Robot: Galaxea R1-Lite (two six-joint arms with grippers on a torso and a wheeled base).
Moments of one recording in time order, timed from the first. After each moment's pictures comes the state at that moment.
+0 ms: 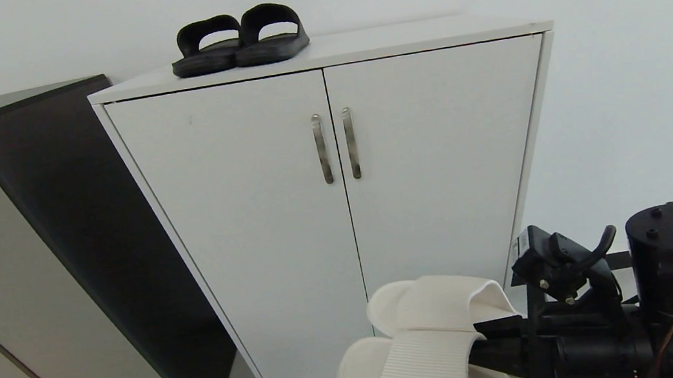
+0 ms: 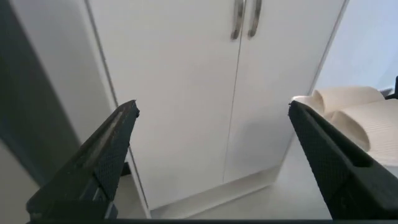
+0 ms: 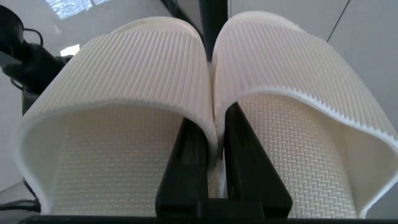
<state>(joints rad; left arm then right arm) -0.01 0.61 -0.27 -0.34 -0.32 -0.01 0.80 1.56 -0.50 -0.76 0.33 0.00</state>
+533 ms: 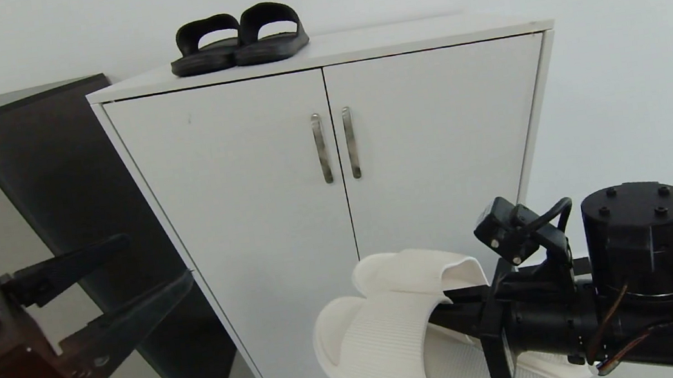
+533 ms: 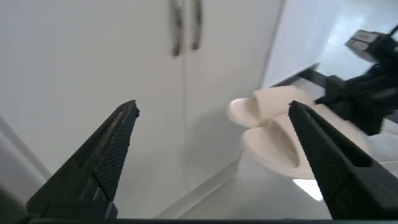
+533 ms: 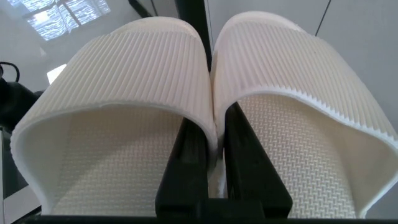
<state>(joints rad) -0.25 1.02 -0.47 -0.52 -0.39 0.00 0.82 1.65 -0.62 -0.77 0.23 0.07</state>
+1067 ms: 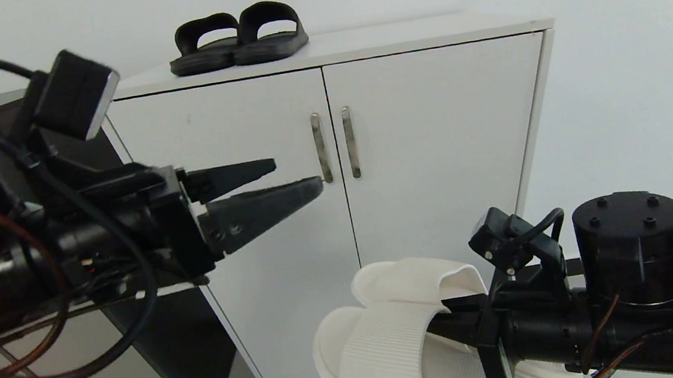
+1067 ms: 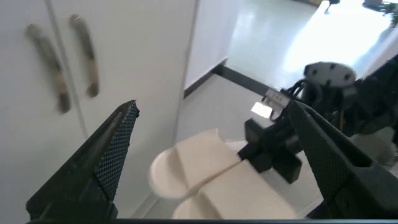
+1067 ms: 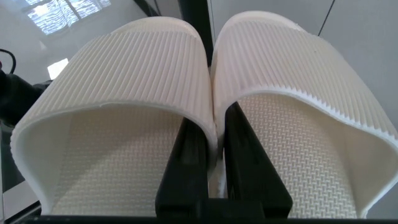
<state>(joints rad) -0.48 1.35 -0.84 -0.51 -0.55 -0.11 0.83 1.66 -0.61 -0.77 0.23 0.06</state>
